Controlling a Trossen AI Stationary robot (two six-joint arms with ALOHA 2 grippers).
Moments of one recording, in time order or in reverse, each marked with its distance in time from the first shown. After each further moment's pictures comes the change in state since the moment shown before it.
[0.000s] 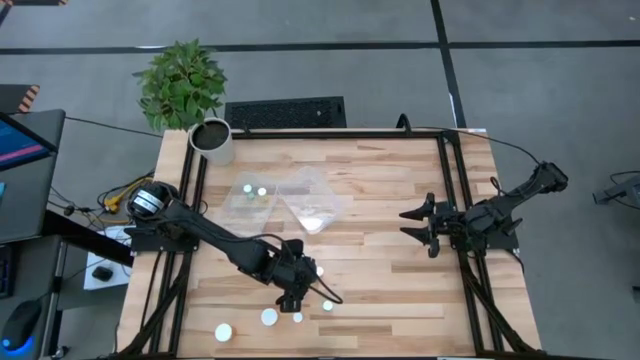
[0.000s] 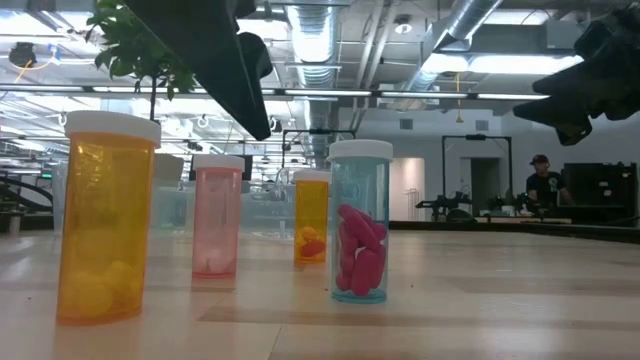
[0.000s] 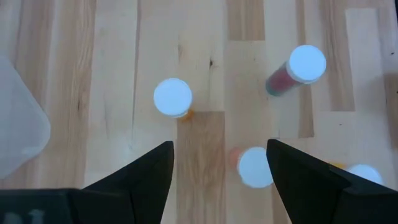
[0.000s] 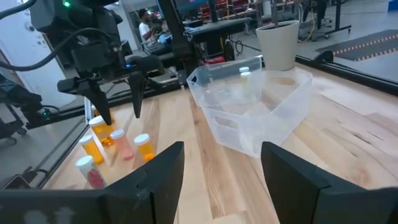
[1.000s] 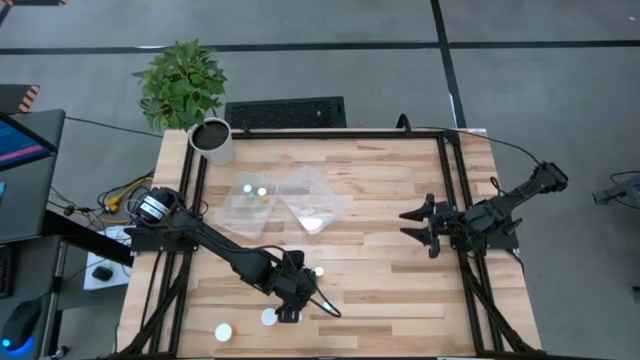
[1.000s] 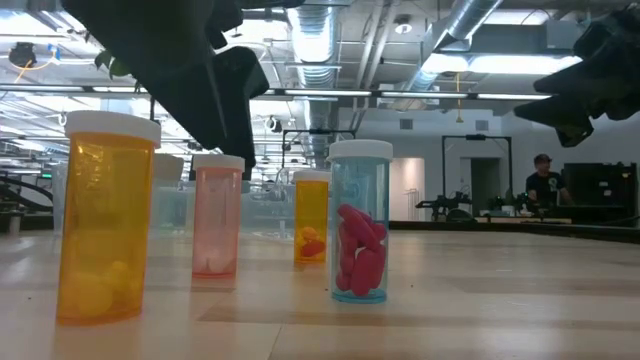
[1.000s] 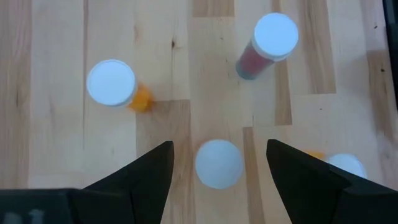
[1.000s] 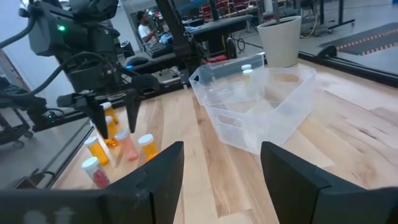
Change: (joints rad) left arm -0.041 0.065 -0.001 0.041 0.045 -0.011; right arm 0.000 0.000 0.000 0.000 -0.013 0.028
